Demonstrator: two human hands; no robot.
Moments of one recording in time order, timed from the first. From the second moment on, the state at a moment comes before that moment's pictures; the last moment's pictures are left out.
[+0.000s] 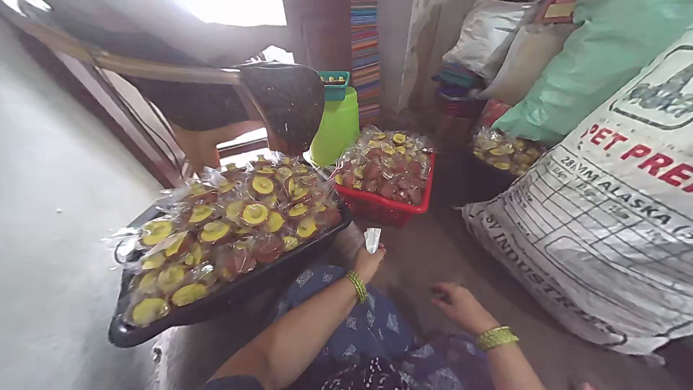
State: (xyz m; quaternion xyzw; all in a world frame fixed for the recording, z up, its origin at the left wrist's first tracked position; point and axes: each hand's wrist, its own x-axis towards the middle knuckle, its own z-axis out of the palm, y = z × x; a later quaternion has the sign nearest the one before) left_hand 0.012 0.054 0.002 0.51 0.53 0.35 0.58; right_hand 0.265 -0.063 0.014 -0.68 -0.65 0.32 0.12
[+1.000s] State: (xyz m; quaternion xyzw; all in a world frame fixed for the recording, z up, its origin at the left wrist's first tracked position) left_hand -0.005 0.029 0.026 0.65 0.53 0.32 0.44; right_hand 0.283 -0.067 -0.009 -0.72 -0.56 0.40 0.02
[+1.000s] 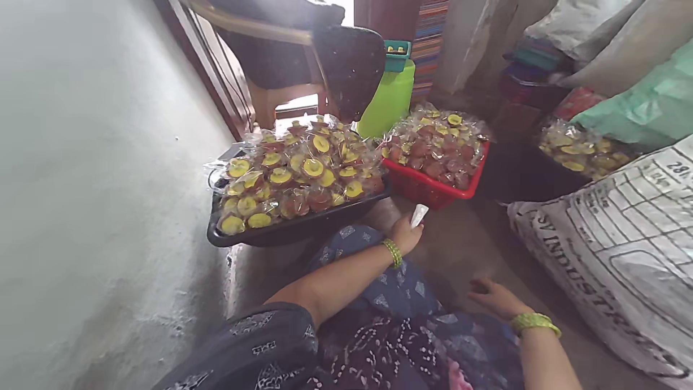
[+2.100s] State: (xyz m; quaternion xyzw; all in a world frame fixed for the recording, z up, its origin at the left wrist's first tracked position) left_hand -0.188 0.162 0.149 0.73 0.68 0.07 -0.02; right_hand 0.285 -0.064 -0.014 -0.71 -0.57 0.40 -0.01
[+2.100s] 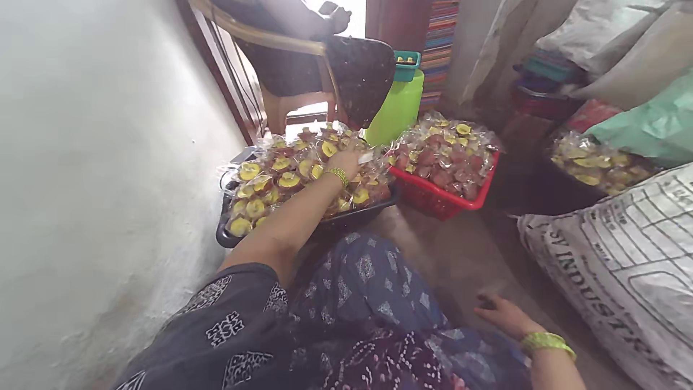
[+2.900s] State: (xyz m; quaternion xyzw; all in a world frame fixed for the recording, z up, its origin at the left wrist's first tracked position) left_hand -0.286 0.108 0.181 0.62 0.76 0.22 -0.04; right_hand 0.287 -0.067 -0.017 -0.72 -0.56 0.40 0.00
